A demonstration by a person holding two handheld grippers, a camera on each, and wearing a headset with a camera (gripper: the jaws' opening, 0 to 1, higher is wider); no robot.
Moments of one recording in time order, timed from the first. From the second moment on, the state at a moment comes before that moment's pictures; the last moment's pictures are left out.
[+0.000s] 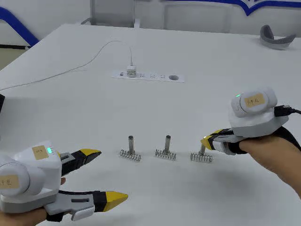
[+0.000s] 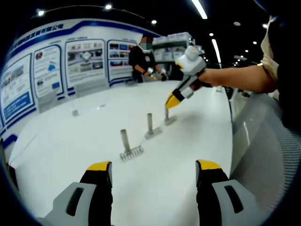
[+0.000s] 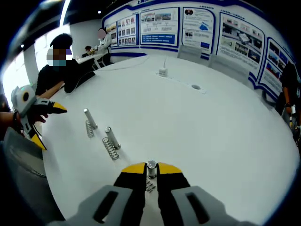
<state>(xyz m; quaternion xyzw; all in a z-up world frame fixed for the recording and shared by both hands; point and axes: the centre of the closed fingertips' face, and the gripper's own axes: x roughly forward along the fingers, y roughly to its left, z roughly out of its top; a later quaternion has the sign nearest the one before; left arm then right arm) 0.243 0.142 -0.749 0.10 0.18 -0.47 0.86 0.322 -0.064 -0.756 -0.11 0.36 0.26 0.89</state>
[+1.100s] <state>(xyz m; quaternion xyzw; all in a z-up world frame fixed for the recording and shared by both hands) 0.241 0.142 -0.746 0.11 0.18 -0.47 0.86 0.317 -0.068 -0.750 -0.13 0.34 0.27 0.89</state>
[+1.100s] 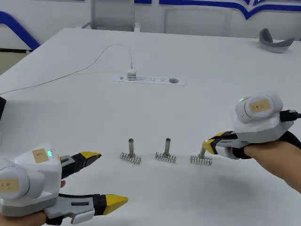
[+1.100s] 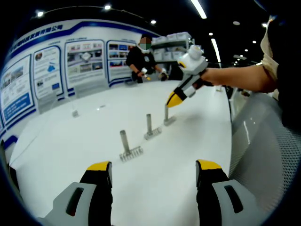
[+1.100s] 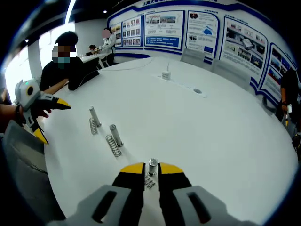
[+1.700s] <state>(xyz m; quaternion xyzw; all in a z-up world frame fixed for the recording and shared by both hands) 0.241 0.142 -0.747 0.11 0.18 -0.47 0.86 0.305 -0.070 -0.760 -0.16 0.35 0.31 0.87</state>
